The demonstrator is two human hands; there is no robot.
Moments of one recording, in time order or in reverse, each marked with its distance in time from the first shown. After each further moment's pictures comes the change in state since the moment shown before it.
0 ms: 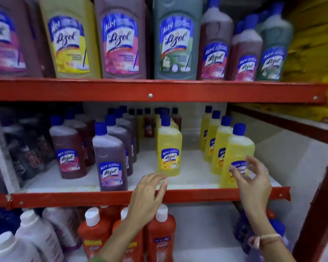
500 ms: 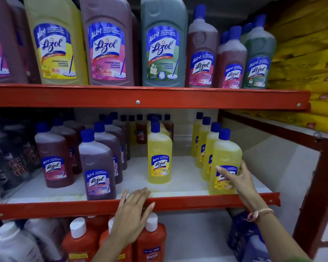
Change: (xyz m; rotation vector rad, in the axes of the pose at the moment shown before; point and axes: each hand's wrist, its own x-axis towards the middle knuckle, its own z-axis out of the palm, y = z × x) left_hand -0.021 -0.045 0.030 0.340 -0.136 -0.003; right_hand 0.057 0.026 0.001 0.263 -0.430 0.265
